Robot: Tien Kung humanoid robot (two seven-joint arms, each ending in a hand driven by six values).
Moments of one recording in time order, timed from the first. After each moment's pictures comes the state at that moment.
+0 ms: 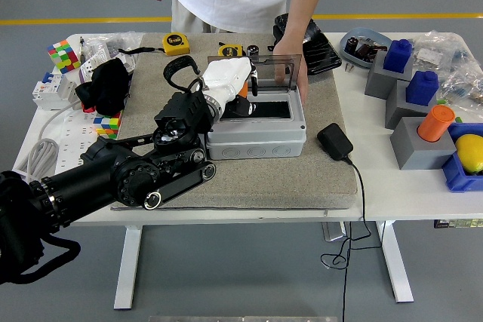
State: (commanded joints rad) left arm -0.97 0.00 -0.36 -0.92 1.65 0.35 0.47; right arm 0.18 -0.23 0.16 0.35 -0.10 -0.05 -0.11
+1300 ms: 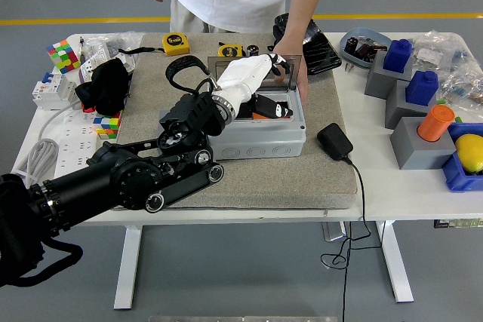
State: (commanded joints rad) left arm -0.95 0.00 -0.42 -1.03 1.59 0.39 0.36; right arm 0.17 -0.22 0.17 0.35 -0.10 -0.05 -0.11
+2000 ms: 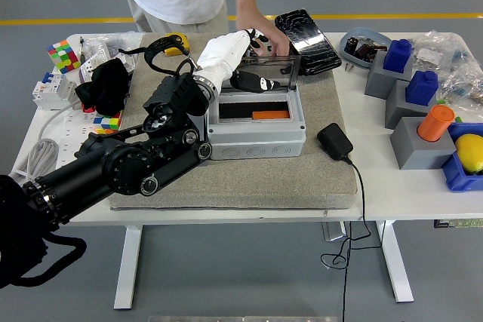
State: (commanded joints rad) left arm -0.94 0.00 -0.52 -0.91 1.67 0.35 0.35; right arm 0.17 -0.22 0.18 0.35 -0.11 -0.05 -0.11
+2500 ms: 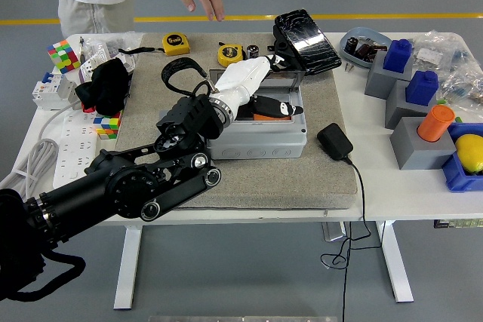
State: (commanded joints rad) left arm -0.87 0.00 -0.48 -1.11 1.66 0.31 0.41; right arm 0.15 -0.22 0.23 0.36 -0.13 -0.05 -0.11
